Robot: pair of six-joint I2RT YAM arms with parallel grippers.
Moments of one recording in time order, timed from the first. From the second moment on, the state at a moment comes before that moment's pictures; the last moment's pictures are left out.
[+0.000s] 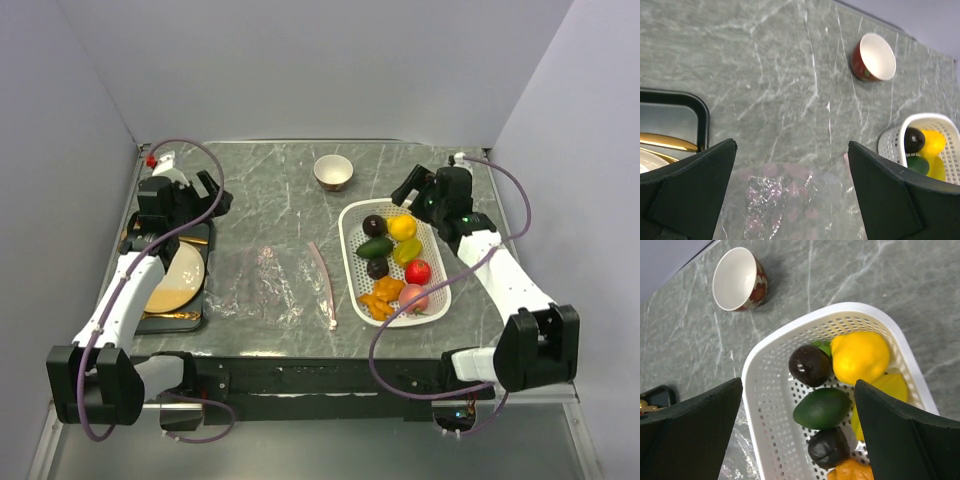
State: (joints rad) left arm -0.04 1.15 0.91 -0.14 0.17 -0.44; right arm 0.15 1.29 1.00 -0.25 0.03 0.63
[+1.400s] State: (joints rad) left arm -0.88 1.67 1.13 -0.27 -0.22 -0.72; right arm 0.24 0.91 0.79 -0.35 -0.05 0.67
